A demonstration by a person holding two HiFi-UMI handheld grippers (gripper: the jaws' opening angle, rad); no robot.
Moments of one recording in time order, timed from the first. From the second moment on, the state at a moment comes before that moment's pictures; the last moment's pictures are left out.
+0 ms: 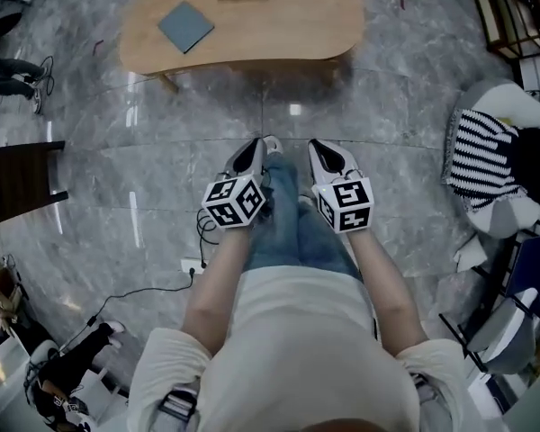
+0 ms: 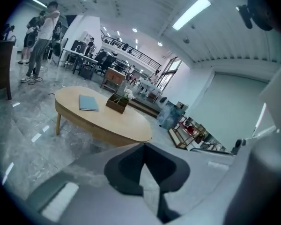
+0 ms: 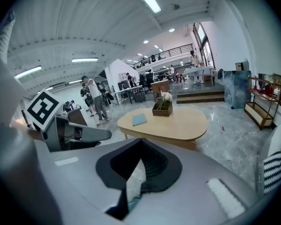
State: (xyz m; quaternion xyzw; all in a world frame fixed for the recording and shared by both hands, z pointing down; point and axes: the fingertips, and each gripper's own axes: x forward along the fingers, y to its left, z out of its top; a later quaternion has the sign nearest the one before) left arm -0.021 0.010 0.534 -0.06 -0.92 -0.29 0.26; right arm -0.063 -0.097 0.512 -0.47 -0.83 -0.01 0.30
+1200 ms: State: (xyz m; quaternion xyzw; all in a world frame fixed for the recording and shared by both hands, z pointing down) left arm 0.046 -0.065 0.354 0.04 -0.94 -0.26 0.20; right arm 0.013 -0.148 0.337 -0.50 -0.84 0.02 0.20
